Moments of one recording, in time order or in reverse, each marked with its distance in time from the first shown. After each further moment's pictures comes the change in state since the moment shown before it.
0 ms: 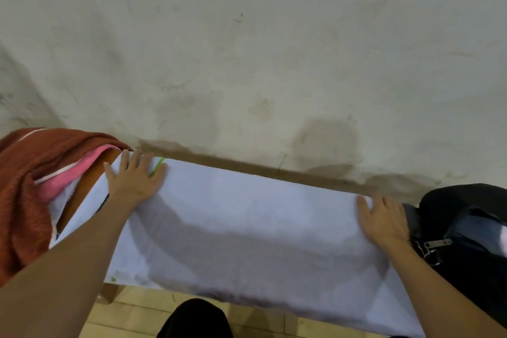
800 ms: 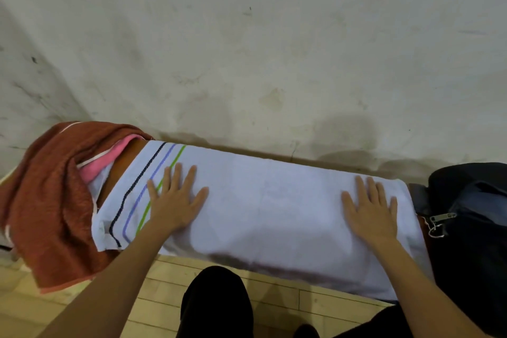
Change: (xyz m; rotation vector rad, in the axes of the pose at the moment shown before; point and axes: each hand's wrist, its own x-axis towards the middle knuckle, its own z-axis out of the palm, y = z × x) left_hand -0.113 0.034 0.002 0.063 -0.169 0.113; right_hand -0.058 -0.028 0.015 0.028 -0.139 -0.101
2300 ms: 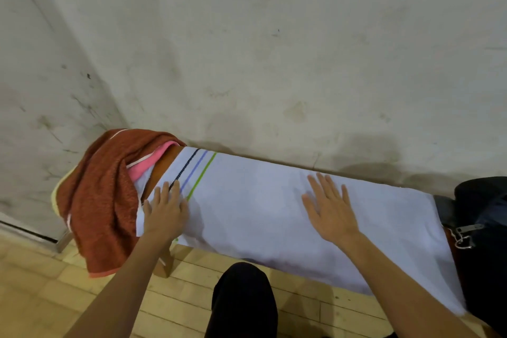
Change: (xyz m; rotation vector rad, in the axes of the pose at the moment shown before) left_hand -0.044 -0.070 -0.020 -0.087 0.143 -0.192; right_hand -0.037 -0.122 -0.005 0.086 0.001 -0.445
